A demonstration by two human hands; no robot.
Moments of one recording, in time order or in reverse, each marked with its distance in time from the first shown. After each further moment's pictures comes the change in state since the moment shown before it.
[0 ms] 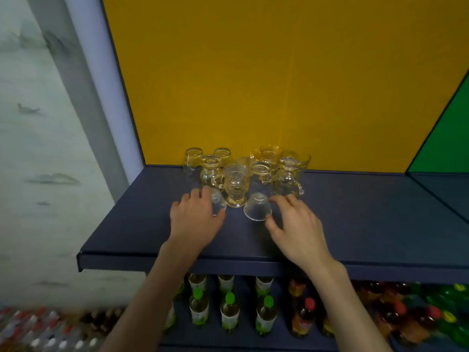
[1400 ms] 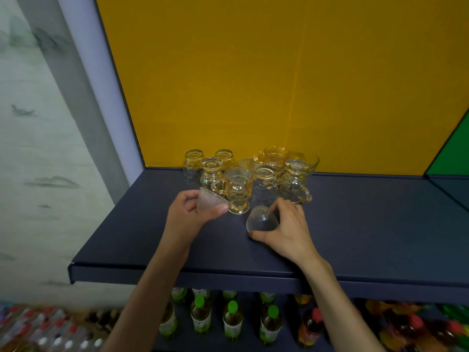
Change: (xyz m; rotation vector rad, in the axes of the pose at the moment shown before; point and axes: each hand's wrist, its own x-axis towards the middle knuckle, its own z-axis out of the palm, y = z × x) left_hand 0.008 -0.010 0.005 -1.496 -0.011 -0.390; right_hand 0.043 0.024 0.054 0.386 -0.115 0.163
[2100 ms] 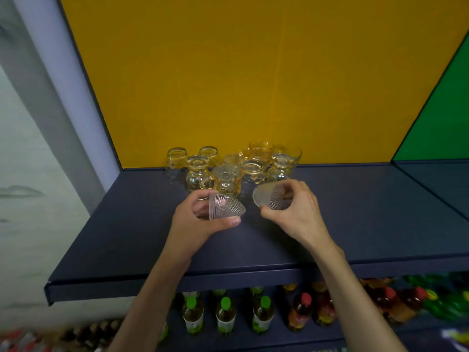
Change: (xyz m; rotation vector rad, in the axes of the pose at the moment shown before) left_hand 0.000 -0.008 0.008 0.081 -0.242 0.095; right_hand -0.002 -0.012 -0.034 0.109 0.227 0.065
